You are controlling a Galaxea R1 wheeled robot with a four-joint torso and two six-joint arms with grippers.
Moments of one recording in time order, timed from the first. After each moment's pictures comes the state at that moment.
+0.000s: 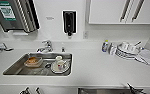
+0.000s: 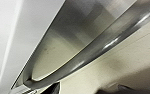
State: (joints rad) left arm 0.67 1.72 -0.84 -0.11 0.08 0.08; right arm -0.66 2.04 -1.34 0.10 -0.29 0.89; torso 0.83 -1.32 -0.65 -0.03
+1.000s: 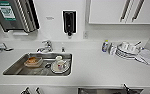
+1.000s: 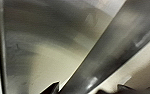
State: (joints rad) left arm 0.68 1.73 -0.84 -0.11 0.10 0.08; right arm -0.71 2.17 -1.52 0.10 -0.22 1.09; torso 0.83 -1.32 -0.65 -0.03
